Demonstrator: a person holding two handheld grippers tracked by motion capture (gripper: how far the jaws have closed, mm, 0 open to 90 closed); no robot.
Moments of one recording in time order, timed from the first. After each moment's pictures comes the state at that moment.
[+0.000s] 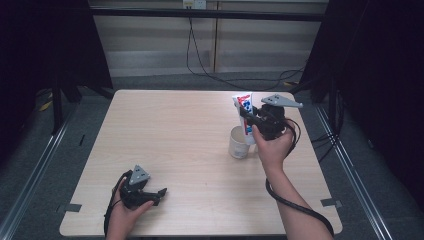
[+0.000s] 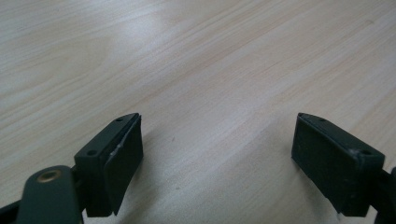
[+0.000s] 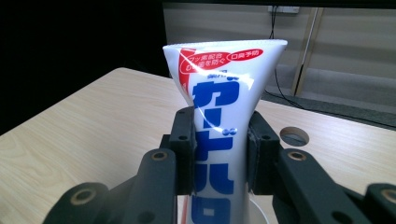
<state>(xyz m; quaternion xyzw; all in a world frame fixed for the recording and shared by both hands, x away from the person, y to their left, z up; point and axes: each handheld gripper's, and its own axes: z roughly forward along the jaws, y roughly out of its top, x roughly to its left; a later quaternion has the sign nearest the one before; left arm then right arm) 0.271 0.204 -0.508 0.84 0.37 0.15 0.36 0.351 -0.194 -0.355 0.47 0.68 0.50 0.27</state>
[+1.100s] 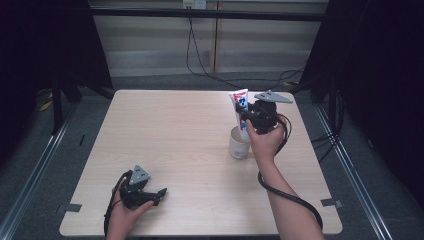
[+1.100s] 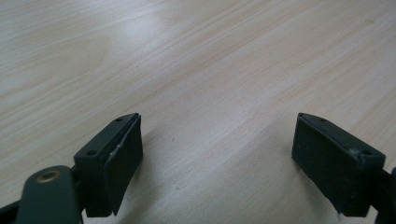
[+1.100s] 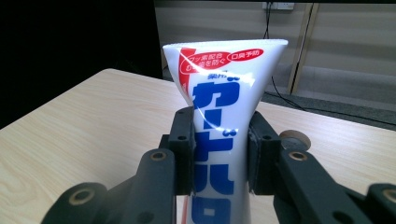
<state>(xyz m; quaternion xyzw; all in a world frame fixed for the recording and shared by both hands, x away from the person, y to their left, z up) 0.271 0.204 -0.508 0.84 0.37 0.15 0.36 0.381 -0.186 -0.373 0.48 0.67 0.49 0.27</state>
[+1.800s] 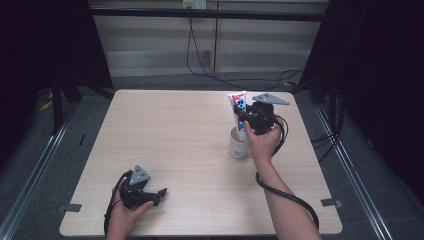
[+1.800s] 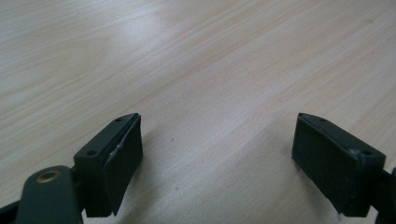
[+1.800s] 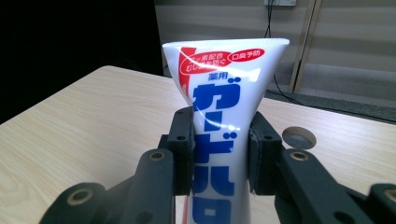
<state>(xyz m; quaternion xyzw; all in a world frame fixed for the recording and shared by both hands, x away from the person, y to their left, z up) 0.271 0.204 -0.508 0.84 0.37 0.15 0.36 0.389 -0.185 -0.387 0.48 0.67 0.49 0.27</state>
